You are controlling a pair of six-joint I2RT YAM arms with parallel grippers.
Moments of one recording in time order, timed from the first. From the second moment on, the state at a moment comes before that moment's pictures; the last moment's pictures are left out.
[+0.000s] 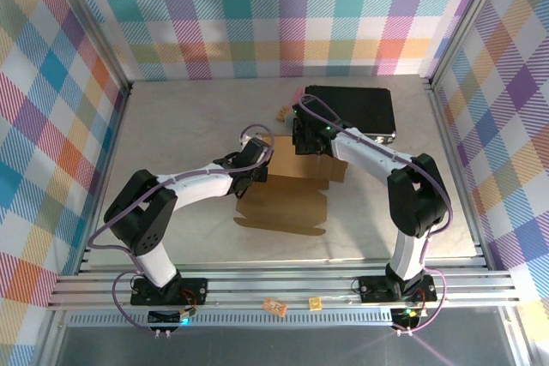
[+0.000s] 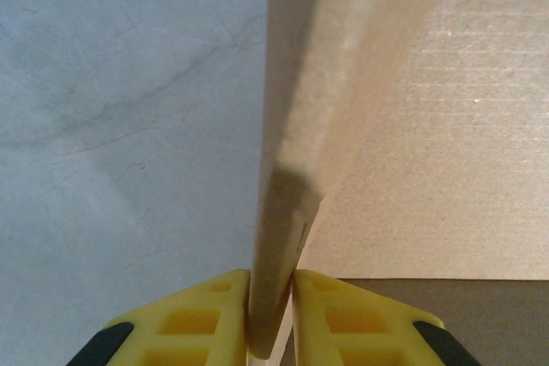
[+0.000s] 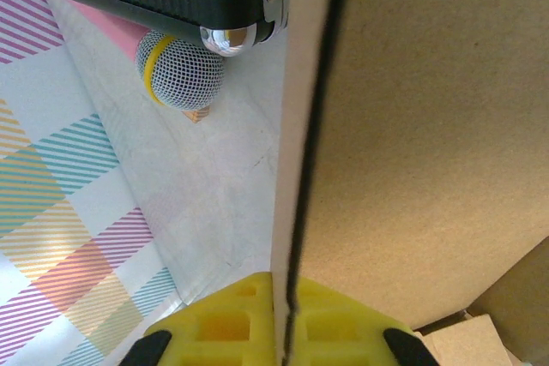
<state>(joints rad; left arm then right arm) -0.67 1.71 0.99 -0.20 -0.35 -0.47 0.61 1.82 1.39 -0.42 0.10 2.04</state>
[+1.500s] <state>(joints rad) -0.56 1.84 1.16 -0.30 -0.26 -0.45 0.58 1.87 1.43 -0.42 0.10 2.05</state>
